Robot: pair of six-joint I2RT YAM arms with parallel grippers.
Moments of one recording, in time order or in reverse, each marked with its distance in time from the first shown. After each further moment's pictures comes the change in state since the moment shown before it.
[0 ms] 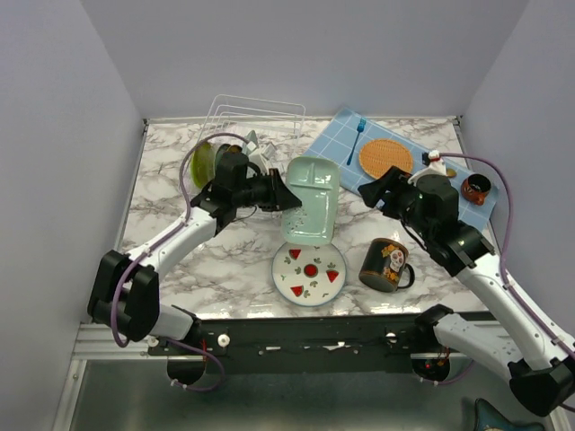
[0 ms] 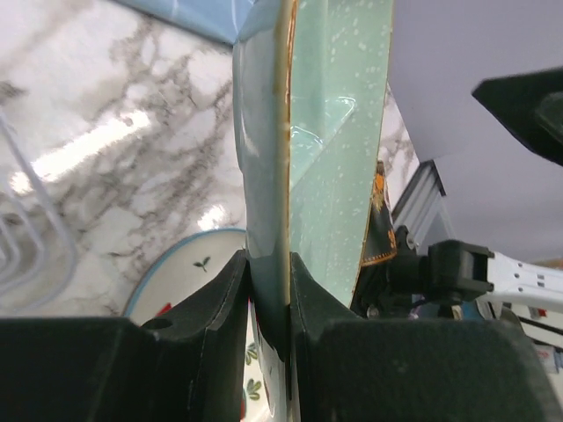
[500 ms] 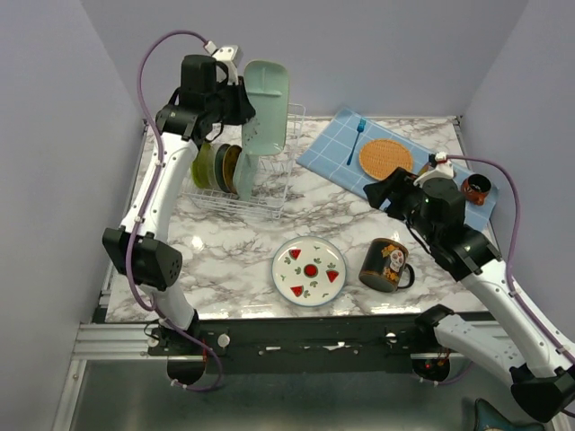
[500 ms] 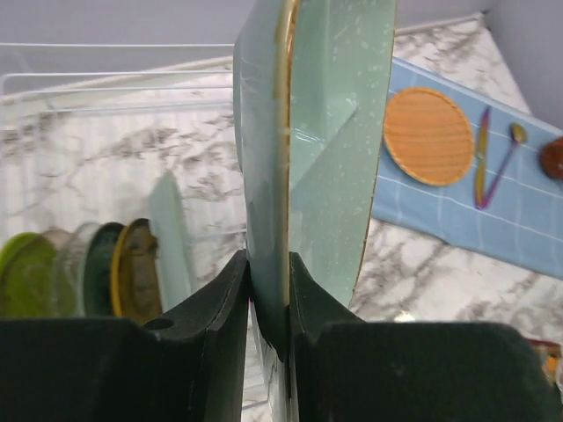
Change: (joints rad) left arm 0.231 0.306 0.985 -0.689 -0.317 0.409; right arm 0.000 -0.060 0.002 -0.016 0.051 -0.033
